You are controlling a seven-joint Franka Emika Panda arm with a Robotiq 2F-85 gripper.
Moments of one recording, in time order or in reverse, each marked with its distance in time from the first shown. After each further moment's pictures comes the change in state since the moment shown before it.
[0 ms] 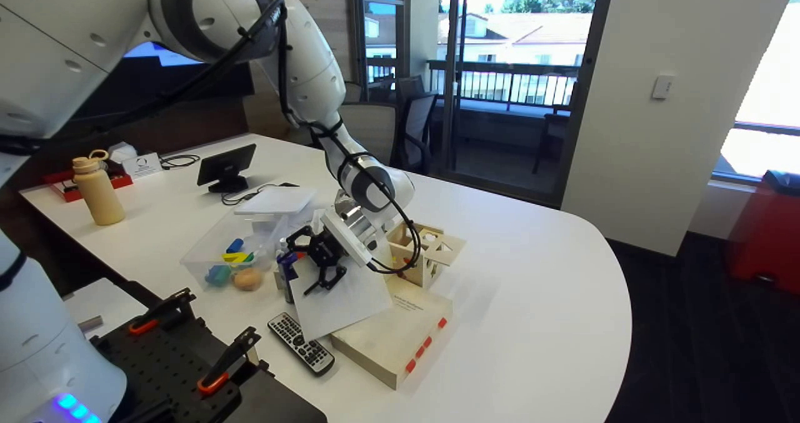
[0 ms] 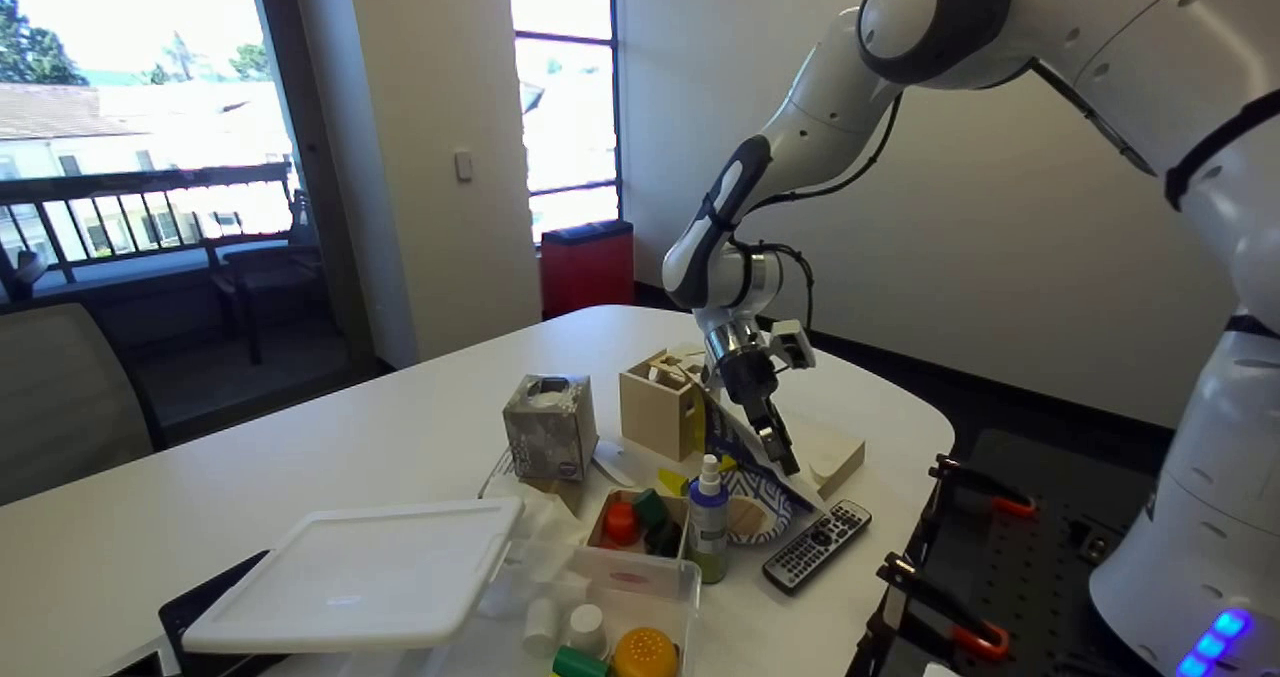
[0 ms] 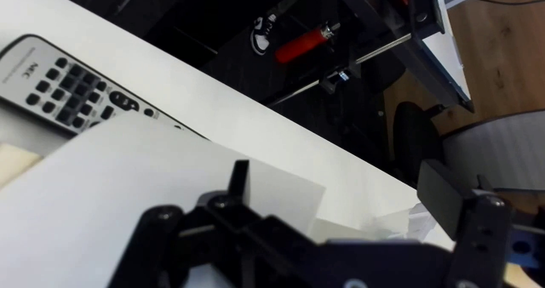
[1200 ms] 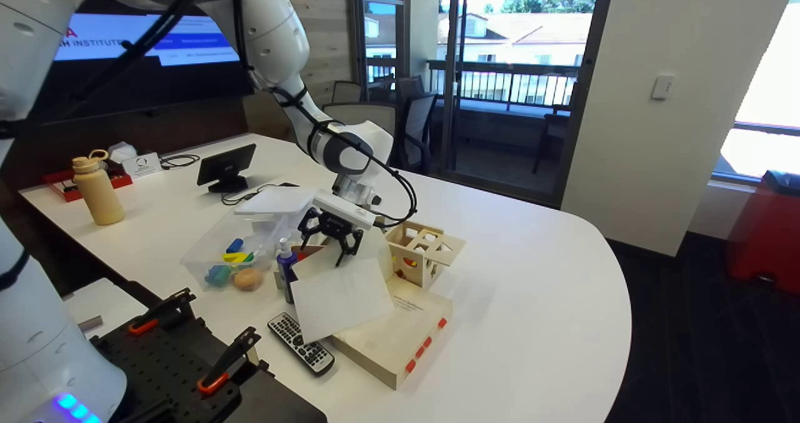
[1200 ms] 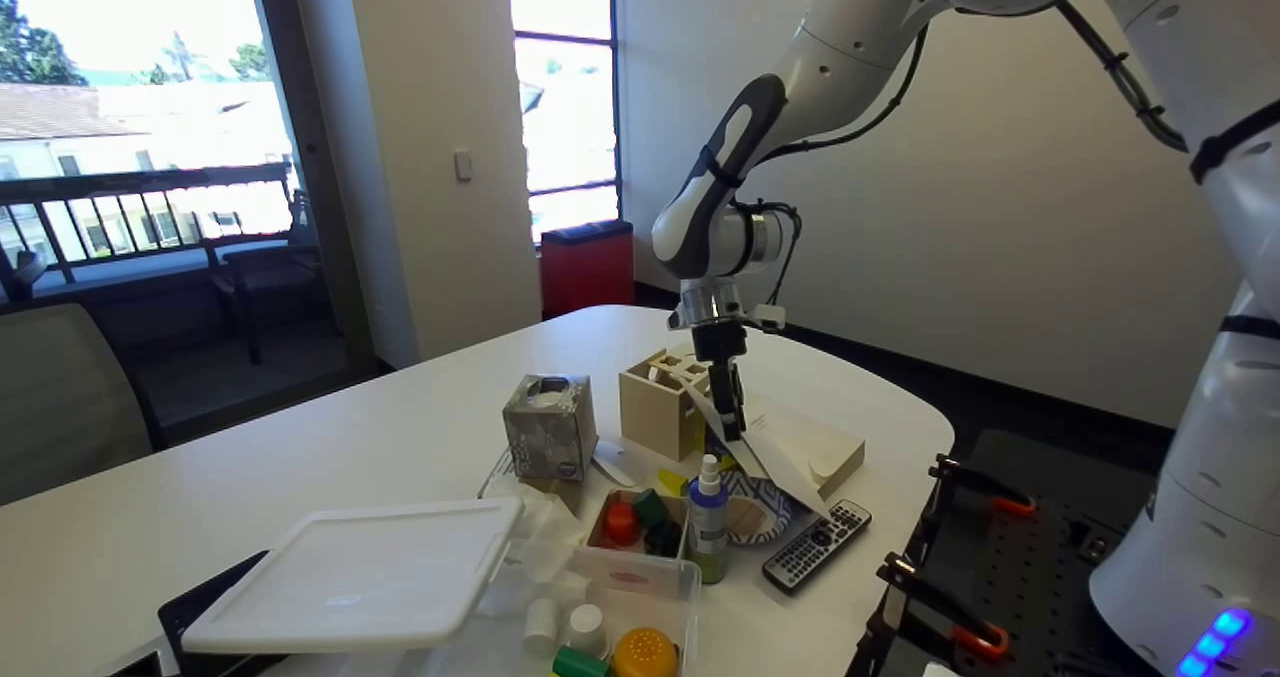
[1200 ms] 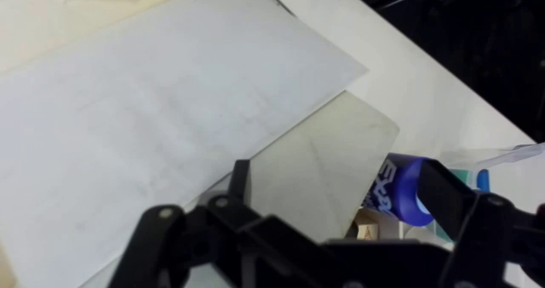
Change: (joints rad) arm 0.085 -0.224 0.003 -0.196 -0.054 0.464 0.004
